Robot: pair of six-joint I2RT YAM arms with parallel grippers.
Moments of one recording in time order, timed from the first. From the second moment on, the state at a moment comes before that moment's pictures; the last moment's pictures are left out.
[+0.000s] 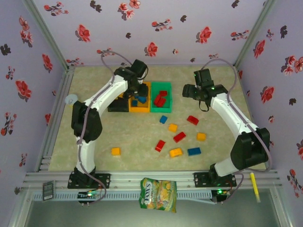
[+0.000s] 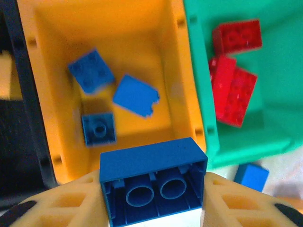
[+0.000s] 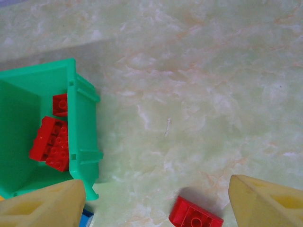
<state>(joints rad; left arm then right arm) -0.58 2.07 1.97 -1.04 -0.04 -0.35 0.30 1.48 1.28 -0.68 0.10 0.41</state>
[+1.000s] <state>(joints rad) -0.53 2.32 2.26 -1.09 -0.03 -0.24 0.30 1.41 1.27 -0.74 0.14 0.40</state>
